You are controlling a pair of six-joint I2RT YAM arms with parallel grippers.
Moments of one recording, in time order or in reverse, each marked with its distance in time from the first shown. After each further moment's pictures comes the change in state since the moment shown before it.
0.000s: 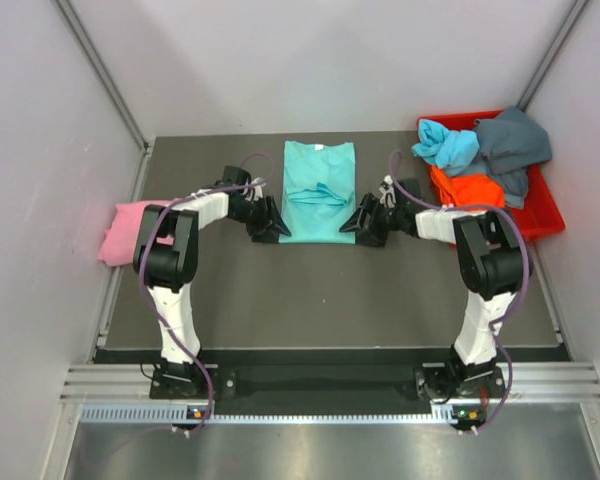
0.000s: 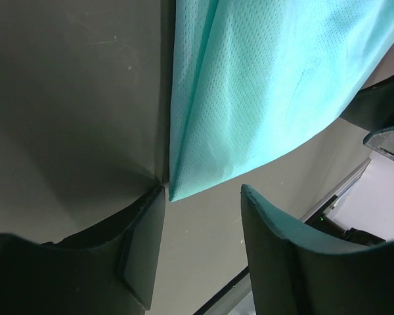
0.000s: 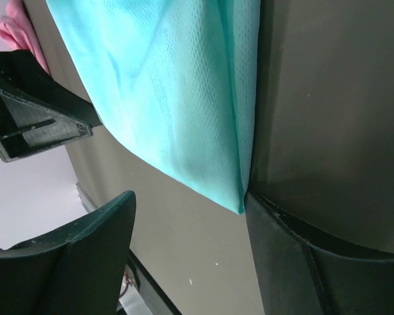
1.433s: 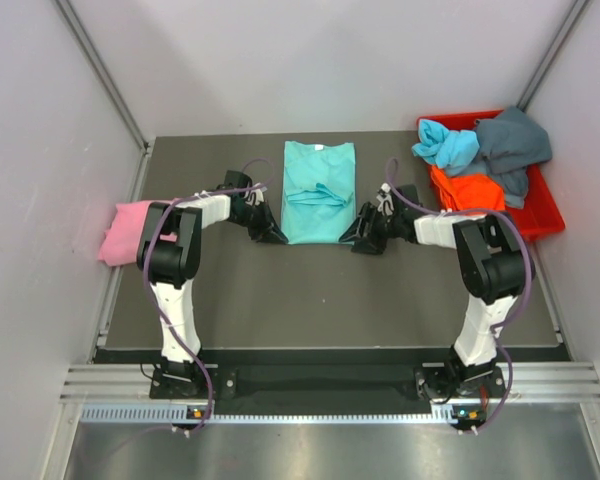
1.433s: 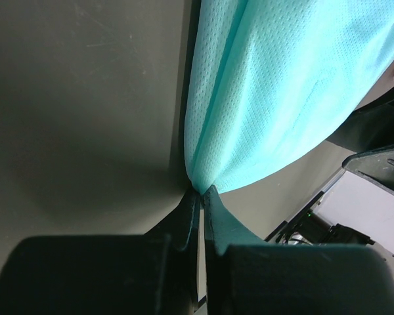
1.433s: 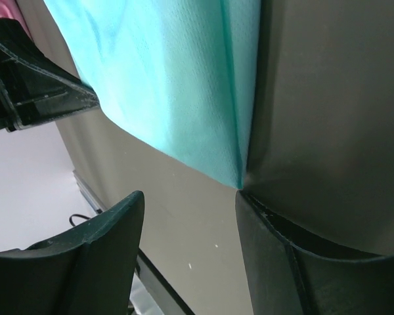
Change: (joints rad) left arm 0.000 0.044 -0.014 0.034 0.047 -0.045; right arm 0.026 -0.036 -0.062 -0.013 0.003 0.004
